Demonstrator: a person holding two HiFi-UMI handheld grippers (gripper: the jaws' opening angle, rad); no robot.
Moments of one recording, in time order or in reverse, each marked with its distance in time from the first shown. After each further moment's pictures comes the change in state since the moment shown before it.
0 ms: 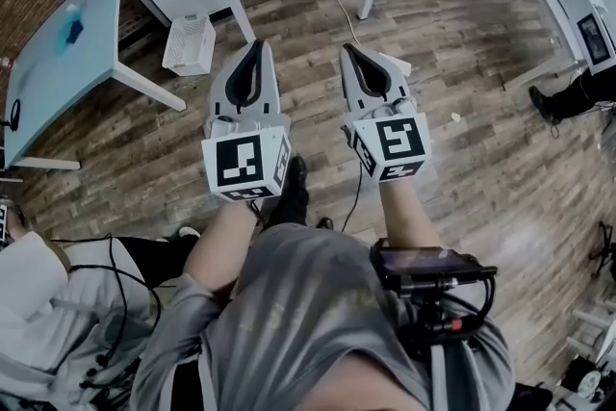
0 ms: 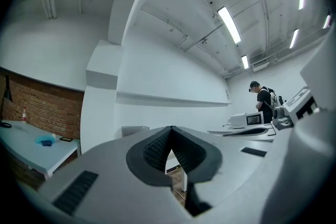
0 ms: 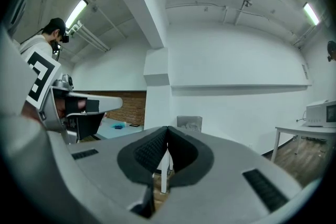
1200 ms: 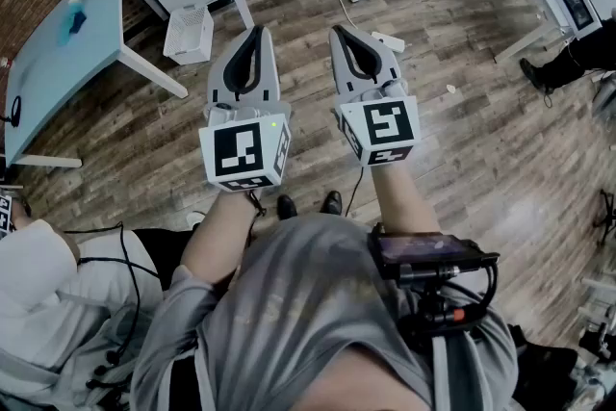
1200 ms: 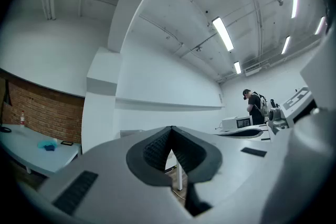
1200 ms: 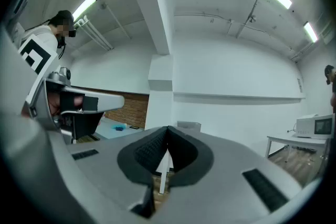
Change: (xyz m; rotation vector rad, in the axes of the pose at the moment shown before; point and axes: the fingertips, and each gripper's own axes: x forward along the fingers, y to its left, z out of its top) left arm -0.102 0.010 0.039 0.004 -0.030 -0.070; right arm -0.057 0.094 0.038 -0.067 -0.031 -0.066
